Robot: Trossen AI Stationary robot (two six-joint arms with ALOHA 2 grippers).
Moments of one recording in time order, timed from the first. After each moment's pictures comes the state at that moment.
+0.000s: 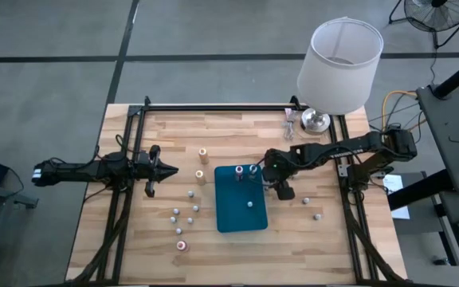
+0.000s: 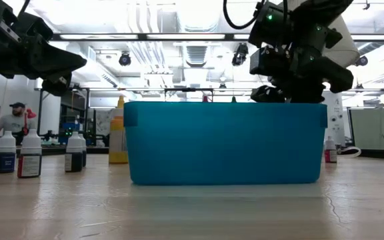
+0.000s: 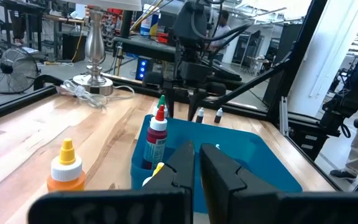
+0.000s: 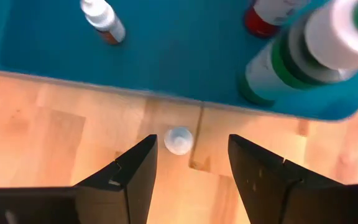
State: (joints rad) left arm 0.00 0.12 0.01 0.06 -0.03 -0.22; right arm -0.06 1.51 0.83 -0.43 -0.15 -0.22
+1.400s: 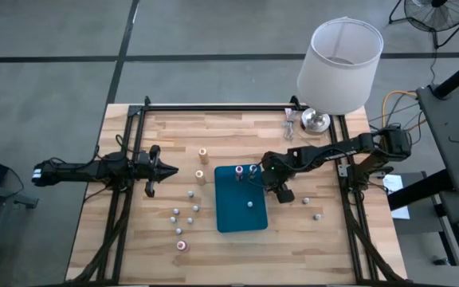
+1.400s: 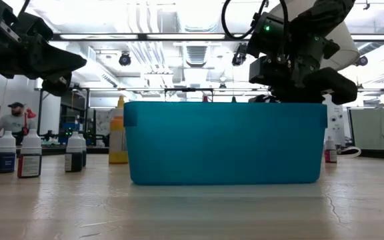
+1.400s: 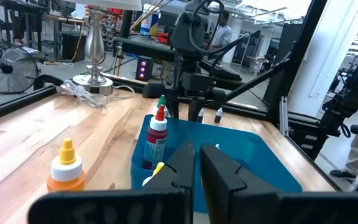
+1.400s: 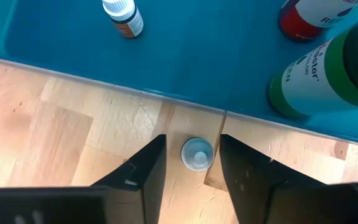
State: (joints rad) left arm 0.00 0.12 0.01 0.06 -0.03 -0.22; right arm -0.06 1.57 0.81 -0.35 -0.21 -0.28
